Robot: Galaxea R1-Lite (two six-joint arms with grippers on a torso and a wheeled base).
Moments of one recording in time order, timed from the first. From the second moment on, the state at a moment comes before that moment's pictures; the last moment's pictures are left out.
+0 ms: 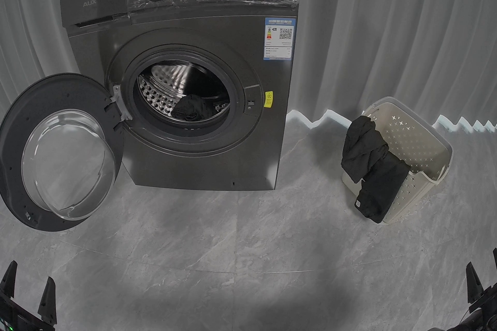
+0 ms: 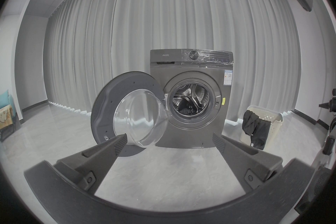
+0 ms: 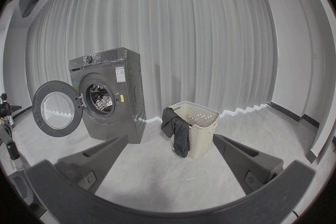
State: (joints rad) left arm 0.00 0.01 -0.02 -0.06 0.07 -0.01; right arm 0.01 0.01 -0.02 -0.02 -0.07 0.04
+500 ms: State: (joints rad) left arm 0.00 0.01 -0.02 -0.06 0.07 -0.04; right arm 0.01 0.01 -0.02 -0.02 -0.07 0.04
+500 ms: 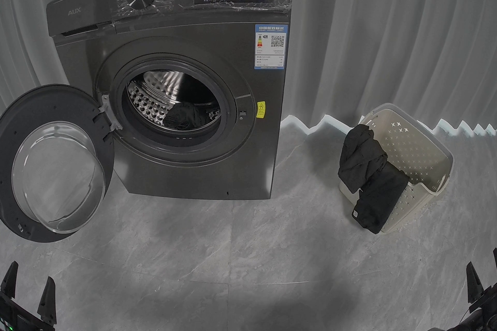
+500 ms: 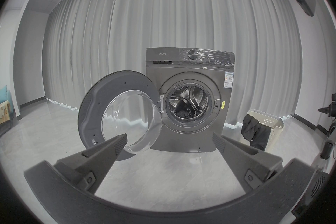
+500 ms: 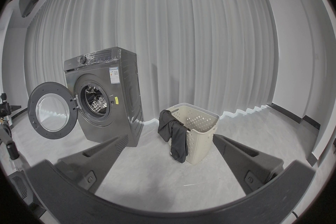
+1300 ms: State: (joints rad) left arm 0.00 0.01 -0.02 -0.06 0.08 -0.03; right arm 0.01 0.01 -0.02 -0.02 -0.07 0.04
